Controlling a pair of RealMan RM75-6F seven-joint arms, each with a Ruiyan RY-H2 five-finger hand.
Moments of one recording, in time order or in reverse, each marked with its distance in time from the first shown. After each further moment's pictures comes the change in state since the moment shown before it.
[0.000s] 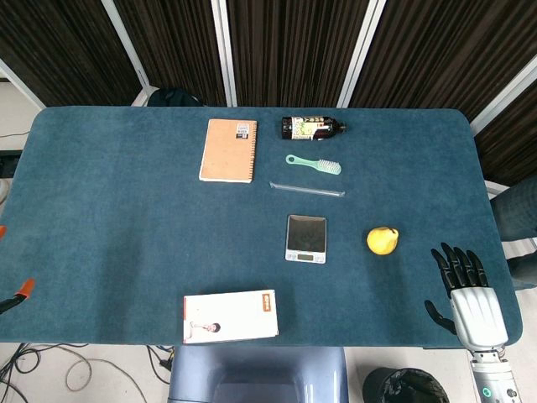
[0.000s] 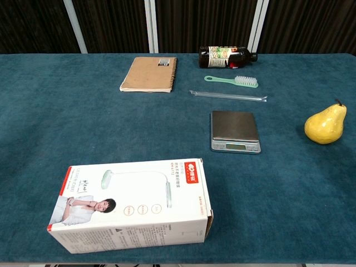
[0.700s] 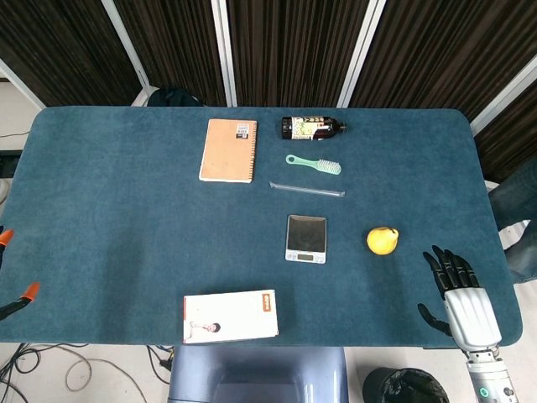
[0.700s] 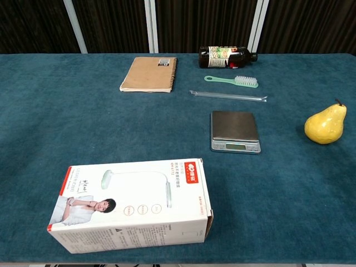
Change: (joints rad) left arm 0.004 -0.006 0.015 -0.017 0.013 0.001 0.041; right arm 0.014 0.009 -0.021 -0.007 -0.012 -0.037 0.063
